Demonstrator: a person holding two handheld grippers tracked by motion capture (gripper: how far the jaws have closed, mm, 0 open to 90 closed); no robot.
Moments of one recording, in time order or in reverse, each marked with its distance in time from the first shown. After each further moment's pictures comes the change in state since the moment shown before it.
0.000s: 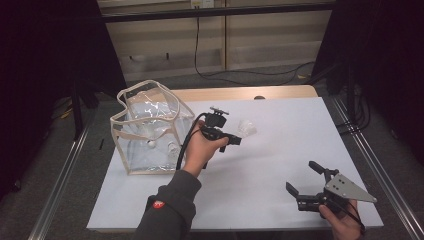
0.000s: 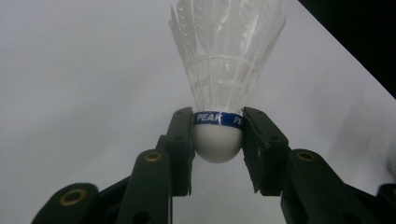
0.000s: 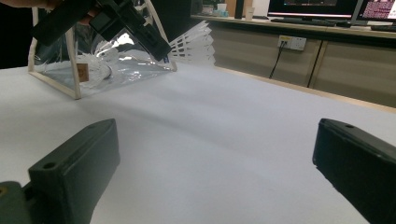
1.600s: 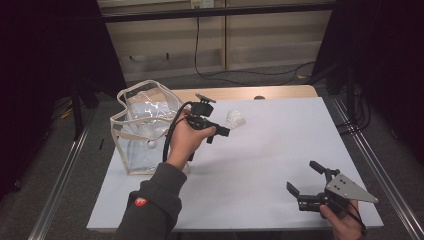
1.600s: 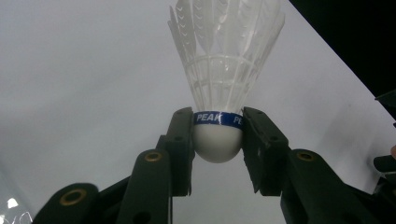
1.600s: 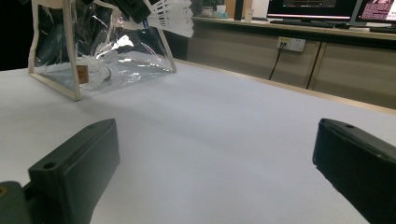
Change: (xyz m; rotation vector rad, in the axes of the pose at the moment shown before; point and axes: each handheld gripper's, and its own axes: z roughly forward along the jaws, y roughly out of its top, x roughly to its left) left arm 0.005 0.018 -0.052 0.023 0.032 -0.021; right arm 0.000 0.001 -0.001 -0.003 0.001 0.003
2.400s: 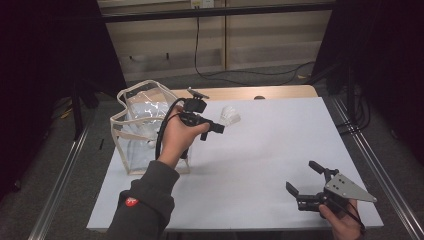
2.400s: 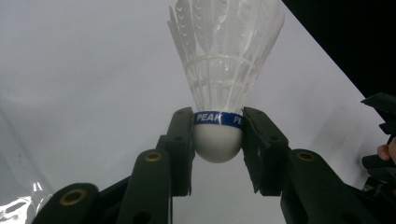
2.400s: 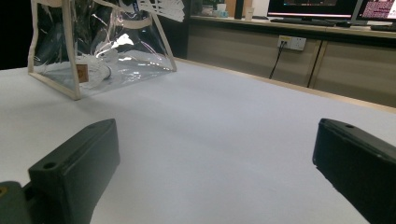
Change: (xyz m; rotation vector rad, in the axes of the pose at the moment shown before) left arm 0.003 0.003 -0.023 -0.004 0.007 -0.008; right arm 0.000 -0.001 0.002 0.002 -0.002 0.001
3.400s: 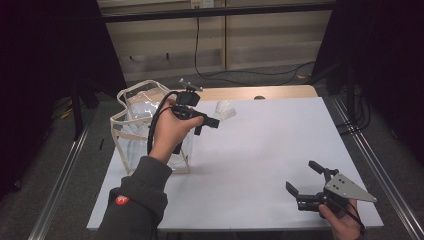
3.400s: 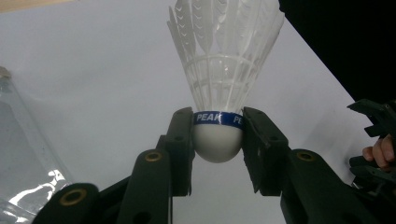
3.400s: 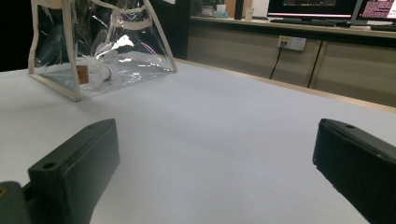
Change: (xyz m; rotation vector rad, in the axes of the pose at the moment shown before) left arm 0.000 0.010 -0.025 -0.005 0.000 -0.031; right arm 0.000 0.000 0.000 -0.003 0.000 0.004
